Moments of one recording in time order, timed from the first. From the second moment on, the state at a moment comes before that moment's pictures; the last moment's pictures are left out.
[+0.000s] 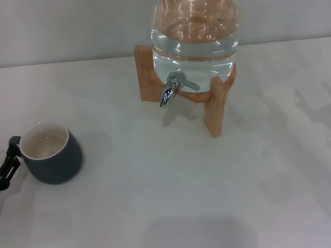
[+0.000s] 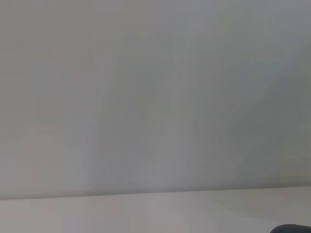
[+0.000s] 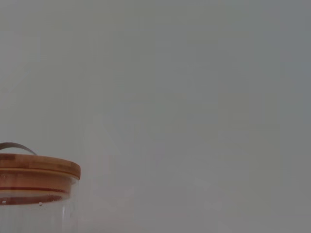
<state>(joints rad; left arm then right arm) -0.30 -2.09 2.68 0.12 -1.12 1.17 -0.17 0.33 2.01 -0.46 -0.12 2.12 1.61 -2.63</state>
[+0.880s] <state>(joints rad) -0.34 -2.08 2.68 0.11 -1.11 1.14 -0.17 0.33 2.01 -0.46 -0.11 2.12 1.61 -2.63</state>
